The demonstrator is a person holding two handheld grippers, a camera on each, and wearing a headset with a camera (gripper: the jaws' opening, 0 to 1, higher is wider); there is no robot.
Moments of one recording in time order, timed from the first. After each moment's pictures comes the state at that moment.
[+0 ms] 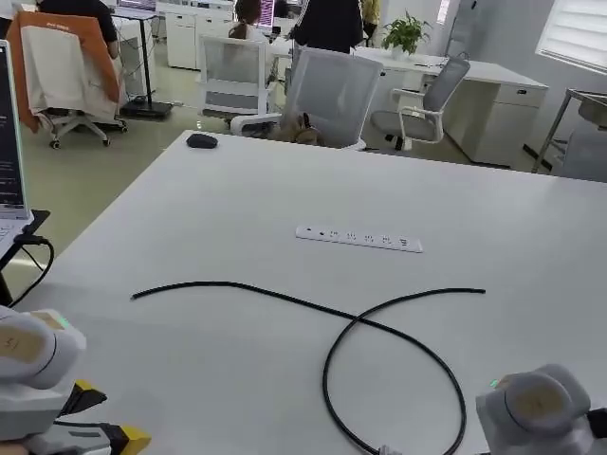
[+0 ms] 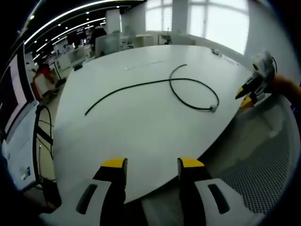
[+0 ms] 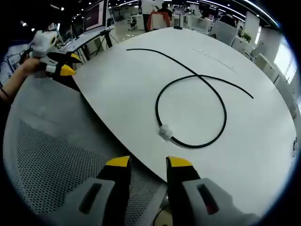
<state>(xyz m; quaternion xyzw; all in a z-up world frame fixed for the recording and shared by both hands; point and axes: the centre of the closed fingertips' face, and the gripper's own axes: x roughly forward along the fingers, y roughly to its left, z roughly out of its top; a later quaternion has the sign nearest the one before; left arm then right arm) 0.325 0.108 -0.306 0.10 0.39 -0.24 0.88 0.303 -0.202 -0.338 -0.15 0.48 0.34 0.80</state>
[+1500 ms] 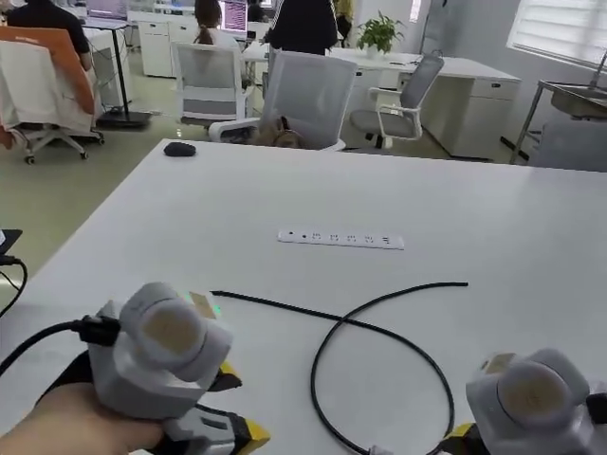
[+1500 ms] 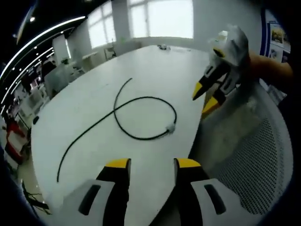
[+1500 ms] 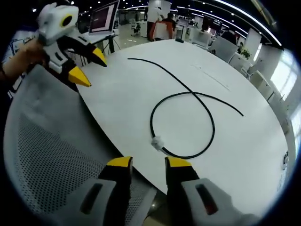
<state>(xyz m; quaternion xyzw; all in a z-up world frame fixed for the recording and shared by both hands) 0.346 -0.055 -0.275 0.22 0.32 -0.45 0.81 0.309 -0.203 -0.308 -0.20 0.42 0.33 0.82</state>
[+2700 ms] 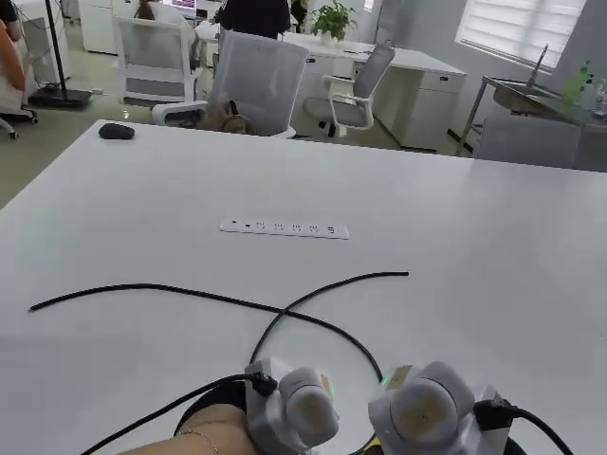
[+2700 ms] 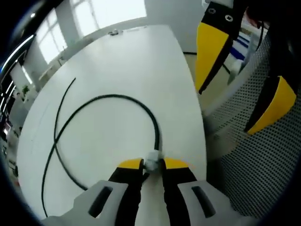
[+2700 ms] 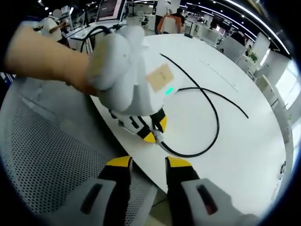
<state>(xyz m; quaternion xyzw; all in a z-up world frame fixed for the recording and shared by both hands) 0.361 -0.189 -0.408 0.33 0.32 -0.56 0.69 0.306 -0.199 -0.330 -0.24 0.44 0.35 0.79</state>
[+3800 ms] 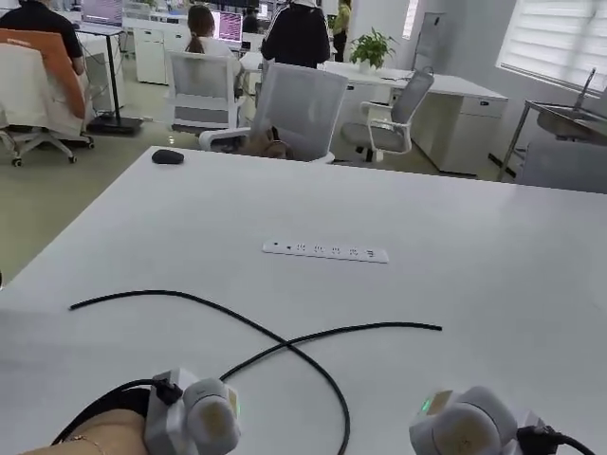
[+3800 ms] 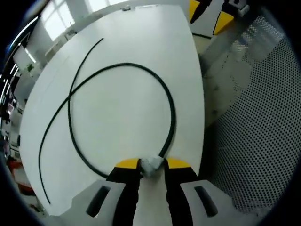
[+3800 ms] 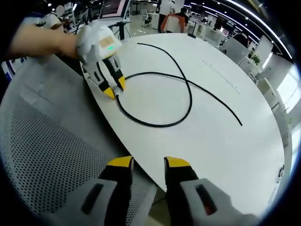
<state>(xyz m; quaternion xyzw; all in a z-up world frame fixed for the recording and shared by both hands) 0.351 -0.026 -0.416 0.37 0.41 -0.50 0.67 0.303 -0.199 -0.330 -0.25 0.44 0.36 0.78</state>
